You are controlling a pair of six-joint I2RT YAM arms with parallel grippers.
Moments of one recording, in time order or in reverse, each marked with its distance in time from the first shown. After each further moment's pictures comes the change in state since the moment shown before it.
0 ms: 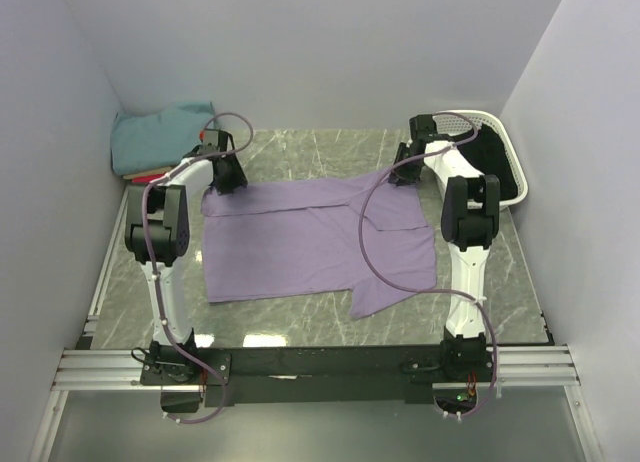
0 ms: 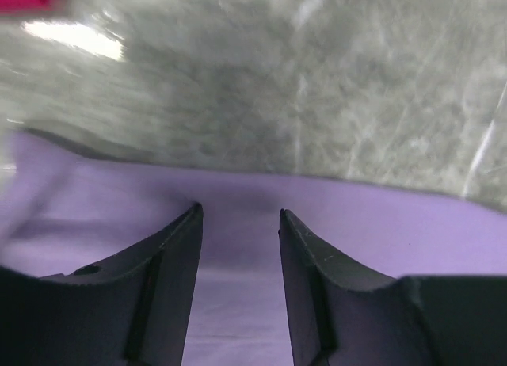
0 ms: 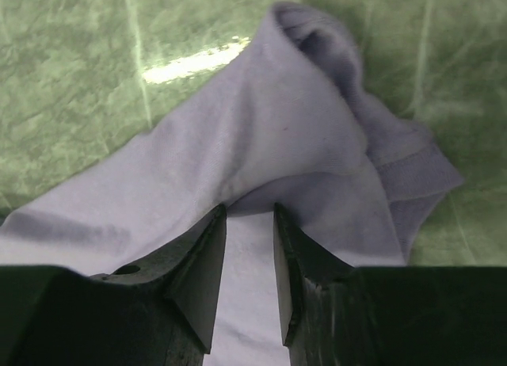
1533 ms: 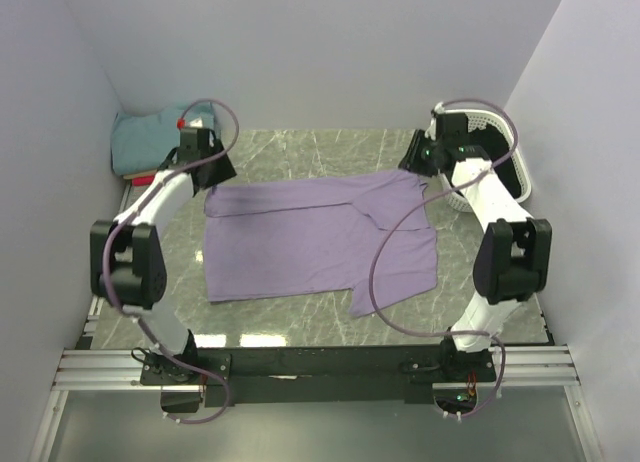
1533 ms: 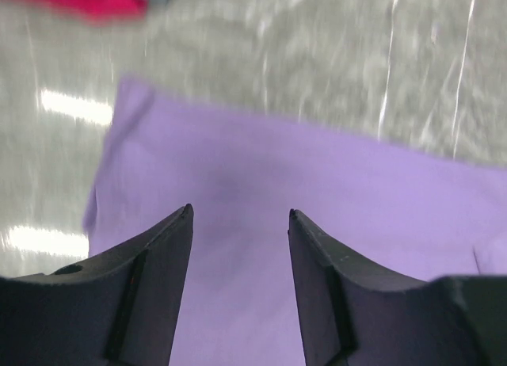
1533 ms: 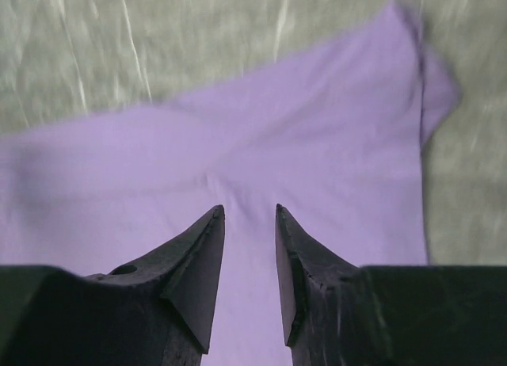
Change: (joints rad) left arm 0.000 -0.383 -0.208 0.045 -0.056 0.022; right arm -0.005 -0.589 -0.458 0.212 -0.052 -0.050
